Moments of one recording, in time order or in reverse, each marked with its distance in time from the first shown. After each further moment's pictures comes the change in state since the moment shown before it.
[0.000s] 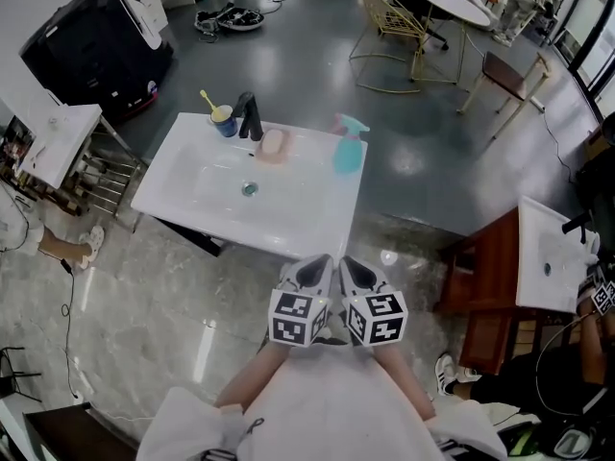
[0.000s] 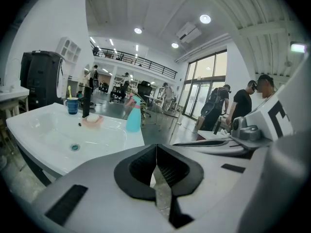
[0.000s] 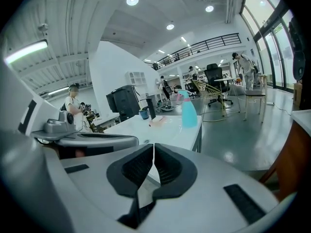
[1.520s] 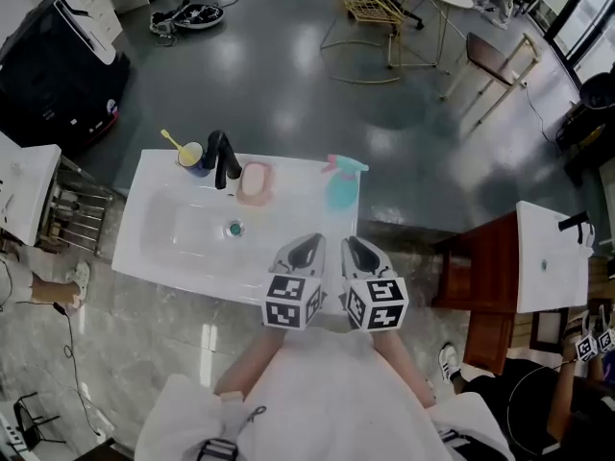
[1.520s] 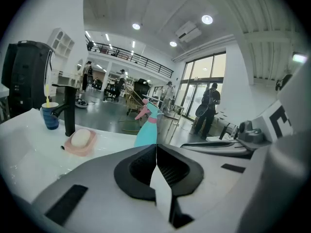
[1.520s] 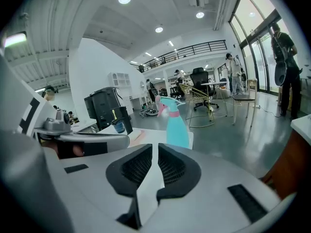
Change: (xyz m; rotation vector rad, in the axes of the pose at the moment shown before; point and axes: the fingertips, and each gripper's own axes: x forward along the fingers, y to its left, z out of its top) left arm 0.118 0.099 0.088 -0.001 0.022 -0.084; right arm 0.123 -0.074 0.085 0.047 -0.027 -0.190
